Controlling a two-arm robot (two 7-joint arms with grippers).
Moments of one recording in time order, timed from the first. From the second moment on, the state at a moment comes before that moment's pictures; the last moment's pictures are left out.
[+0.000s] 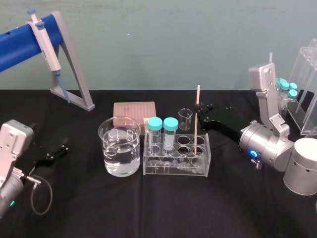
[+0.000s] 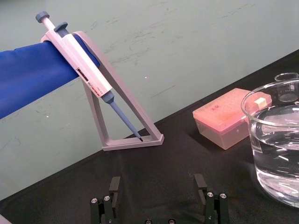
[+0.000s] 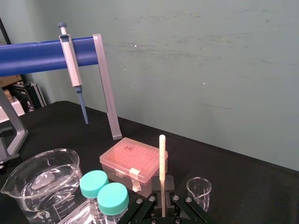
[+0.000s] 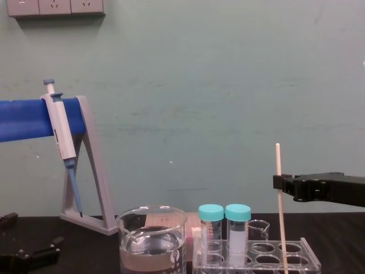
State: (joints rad) left arm -0.20 0.60 0.45 -1.41 -0.25 -0.12 0.03; right arm 0.39 0.37 -0.34 -1.37 0.44 0.17 0.36
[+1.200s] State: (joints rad) left arm -0.20 0.60 0.45 -1.41 -0.25 -0.12 0.03; right arm 0.39 0.37 -0.34 -1.37 0.44 0.17 0.37
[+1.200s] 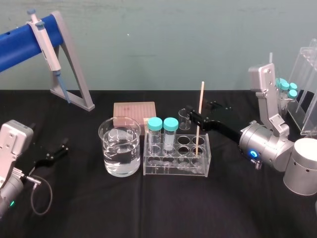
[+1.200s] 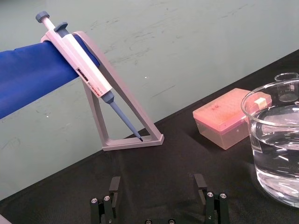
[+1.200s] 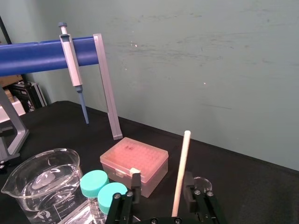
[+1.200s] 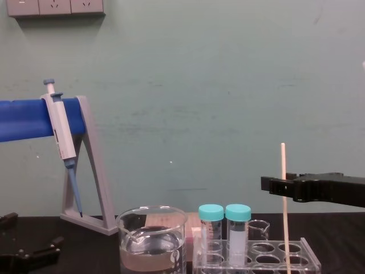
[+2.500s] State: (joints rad) left arm -0.20 0.60 0.45 -1.41 -0.25 -0.12 0.03; right arm 0.36 0.33 -0.31 -1.40 0.36 0.08 0.23
